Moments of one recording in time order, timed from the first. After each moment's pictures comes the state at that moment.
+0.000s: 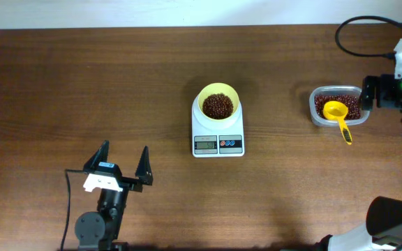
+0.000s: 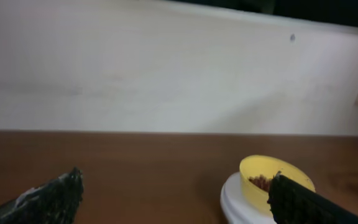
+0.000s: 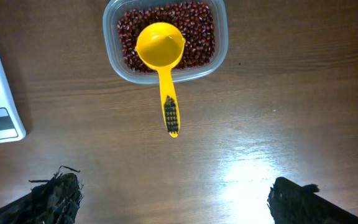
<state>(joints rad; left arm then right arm) 0.01 0.11 0.01 0.21 0.17 -0.11 -0.31 1.75 2.04 -1.62 -0.02 -0.18</state>
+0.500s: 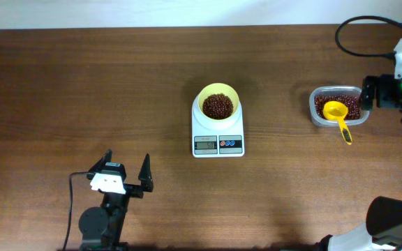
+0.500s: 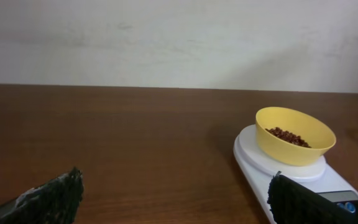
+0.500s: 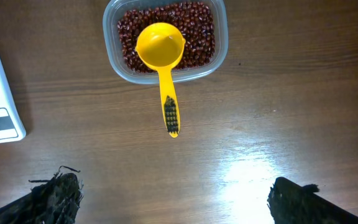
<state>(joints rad) 0.01 0.01 0.01 -0.06 0.15 -0.06 -0.31 1.75 2.04 -1.62 -0.02 -0.18</state>
